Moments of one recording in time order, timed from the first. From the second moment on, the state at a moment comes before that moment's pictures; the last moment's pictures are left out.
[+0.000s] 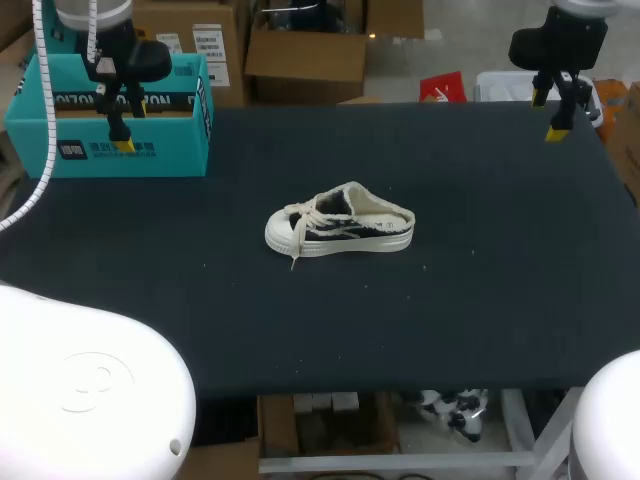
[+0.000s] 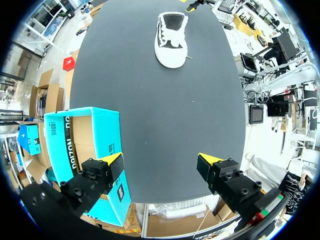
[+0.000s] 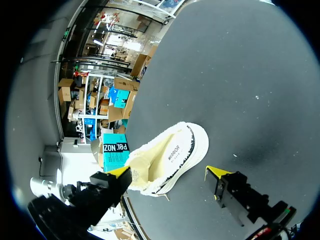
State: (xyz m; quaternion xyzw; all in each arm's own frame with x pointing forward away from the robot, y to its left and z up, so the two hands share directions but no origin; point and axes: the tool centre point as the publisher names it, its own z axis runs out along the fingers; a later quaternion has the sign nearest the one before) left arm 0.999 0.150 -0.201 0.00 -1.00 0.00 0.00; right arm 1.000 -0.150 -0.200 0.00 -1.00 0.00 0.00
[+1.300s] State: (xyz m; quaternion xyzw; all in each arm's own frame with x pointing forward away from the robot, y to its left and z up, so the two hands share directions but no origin) left arm 0.990 0.141 -0.220 0.08 -1.00 -0.01 0.03; right arm 0.996 -0.124 -0.220 -0.02 -1.00 -0.06 0.01
